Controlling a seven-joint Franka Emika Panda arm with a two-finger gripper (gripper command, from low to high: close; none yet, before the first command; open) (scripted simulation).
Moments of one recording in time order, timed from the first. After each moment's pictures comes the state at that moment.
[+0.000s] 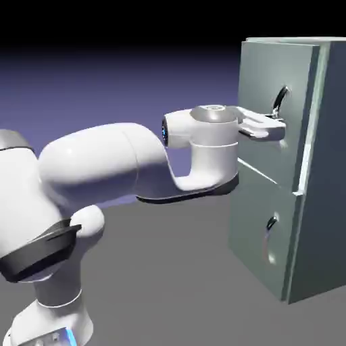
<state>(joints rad) 1.05 -1.05 -1.00 -2.44 -2.50 2.54 -0.65</state>
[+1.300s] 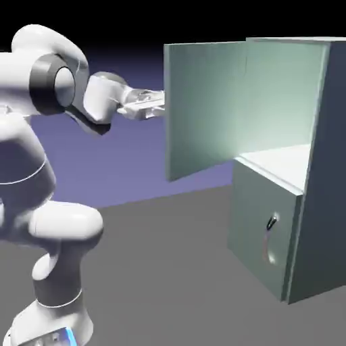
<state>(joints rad) 1.00 -0.28 -0.03 -2.25 -1.28 0.97 -0.29</state>
